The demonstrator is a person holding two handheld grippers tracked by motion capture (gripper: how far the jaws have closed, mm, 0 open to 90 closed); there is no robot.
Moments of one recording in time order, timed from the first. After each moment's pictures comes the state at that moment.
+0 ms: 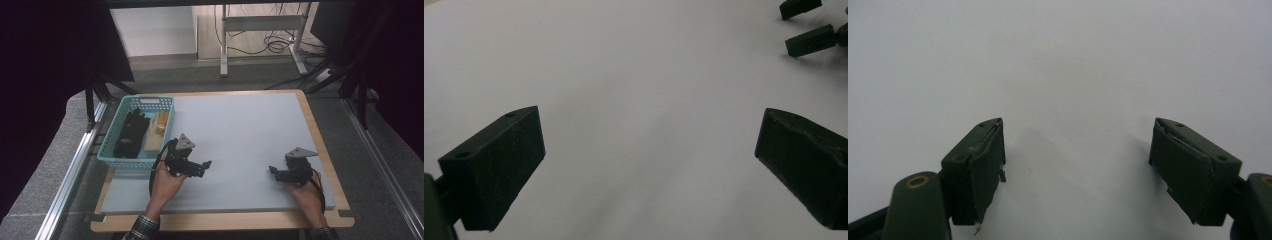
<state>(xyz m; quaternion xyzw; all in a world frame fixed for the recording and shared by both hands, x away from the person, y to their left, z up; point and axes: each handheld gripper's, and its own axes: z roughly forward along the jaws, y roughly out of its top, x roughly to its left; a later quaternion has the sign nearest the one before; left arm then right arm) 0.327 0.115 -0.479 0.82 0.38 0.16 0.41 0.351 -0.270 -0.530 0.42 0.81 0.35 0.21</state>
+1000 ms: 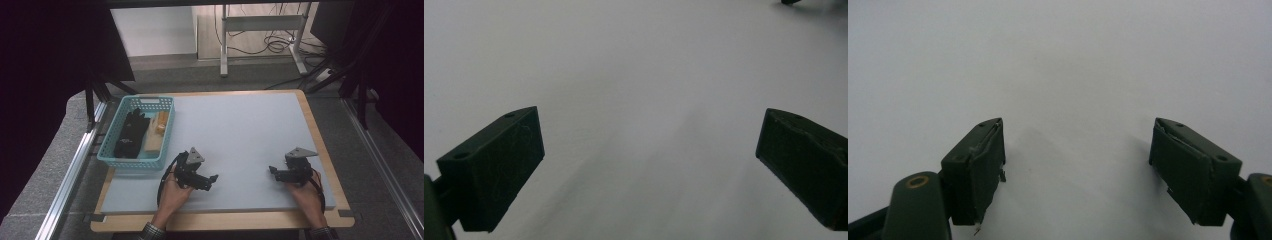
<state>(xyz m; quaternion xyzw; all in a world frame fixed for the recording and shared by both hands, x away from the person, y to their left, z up) 0.315 0.094 -0.520 0.84 0.35 0.14 0.39 0.351 -0.270 -0.530 0.42 0.81 0.35 0.21</state>
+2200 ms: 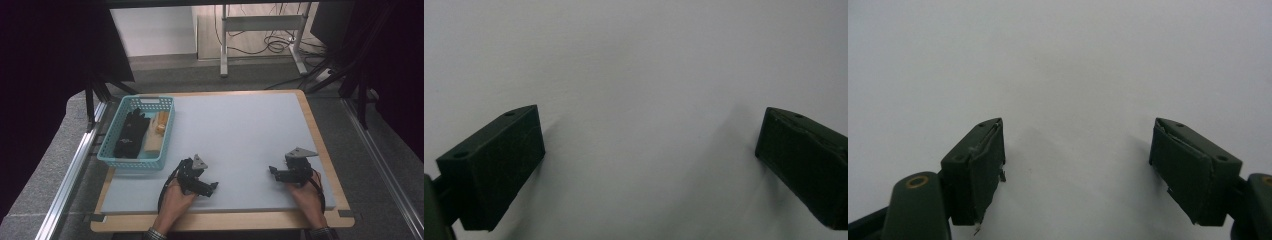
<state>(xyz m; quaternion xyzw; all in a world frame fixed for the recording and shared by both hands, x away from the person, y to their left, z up) 0.313 0.086 -0.546 0.85 0.37 0.13 0.35 0.351 -0.270 -0.530 0.42 0.81 0.35 0.21</state>
